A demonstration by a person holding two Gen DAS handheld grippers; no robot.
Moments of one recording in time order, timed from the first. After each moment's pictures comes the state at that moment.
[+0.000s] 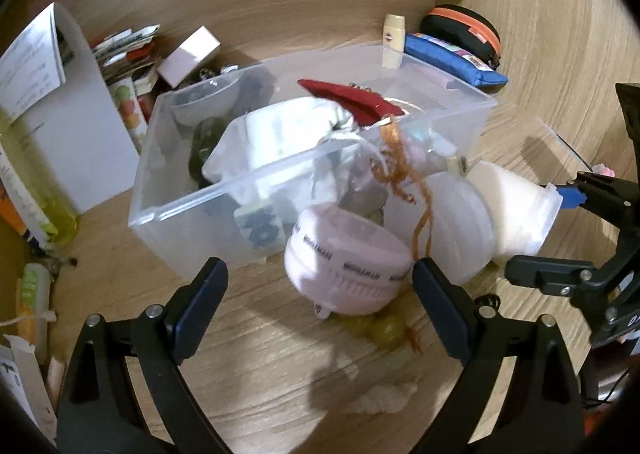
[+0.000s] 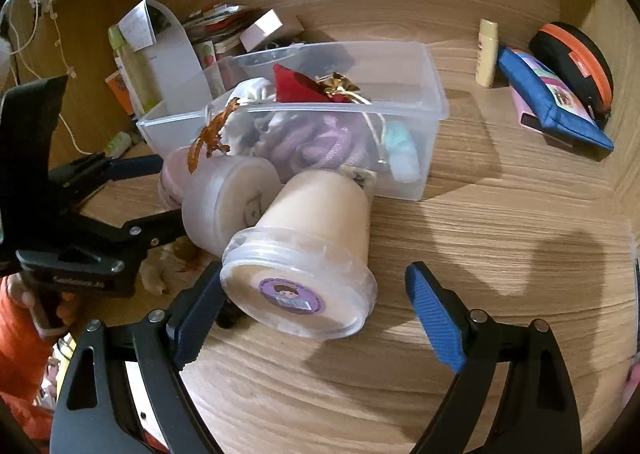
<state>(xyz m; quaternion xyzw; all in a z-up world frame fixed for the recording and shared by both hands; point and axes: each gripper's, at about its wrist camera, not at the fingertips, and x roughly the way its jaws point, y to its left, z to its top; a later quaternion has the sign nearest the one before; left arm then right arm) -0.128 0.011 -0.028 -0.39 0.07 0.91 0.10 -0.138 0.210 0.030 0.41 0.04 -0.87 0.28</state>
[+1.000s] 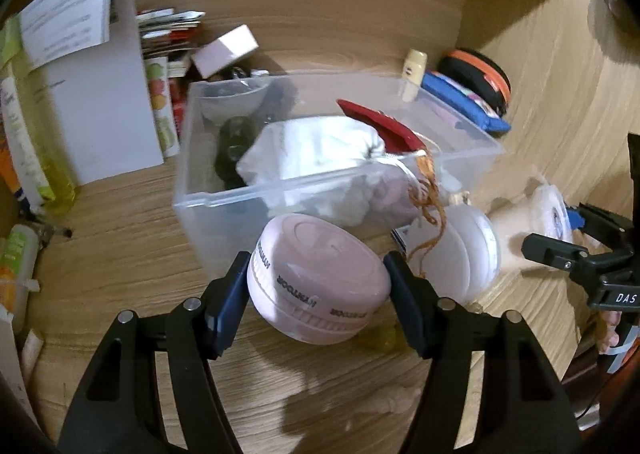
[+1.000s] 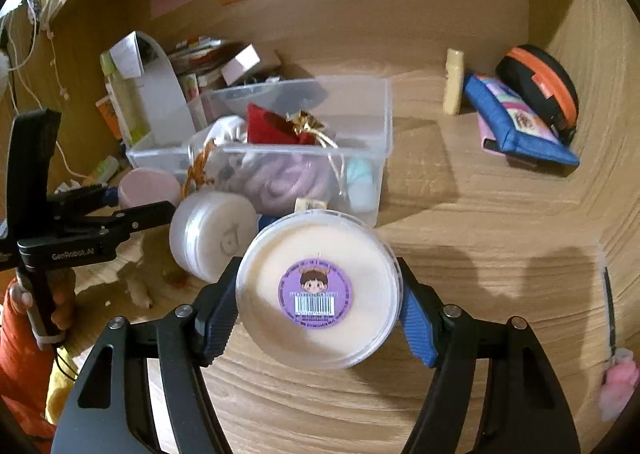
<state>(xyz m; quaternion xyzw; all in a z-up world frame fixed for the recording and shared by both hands) -0.124 -0.025 -0.022 -0.37 -0.02 0.93 0.10 -0.137 0.228 0.048 0.37 0.04 -0.90 0.25</state>
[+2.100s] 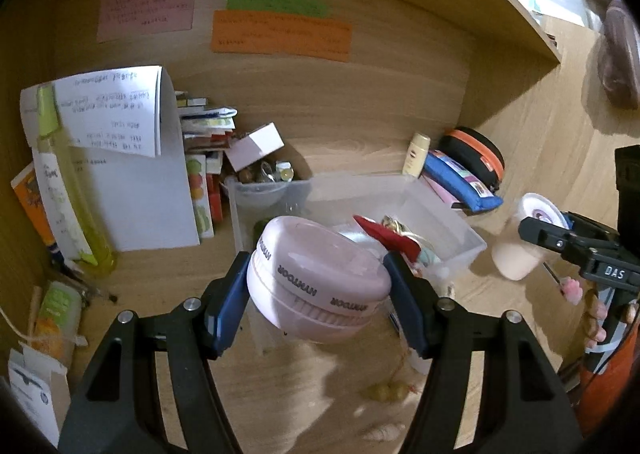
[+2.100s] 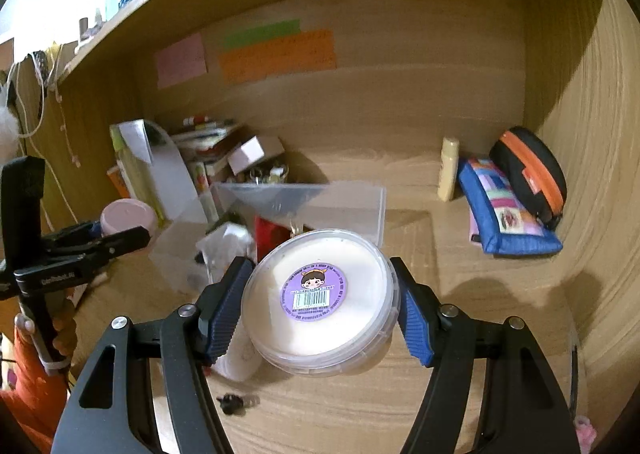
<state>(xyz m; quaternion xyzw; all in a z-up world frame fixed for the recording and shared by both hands) -0.124 -0.051 0.051 -0.28 -0.05 0.95 0.09 -0.156 0.228 0.122 0.28 0.01 -0.92 0.26</state>
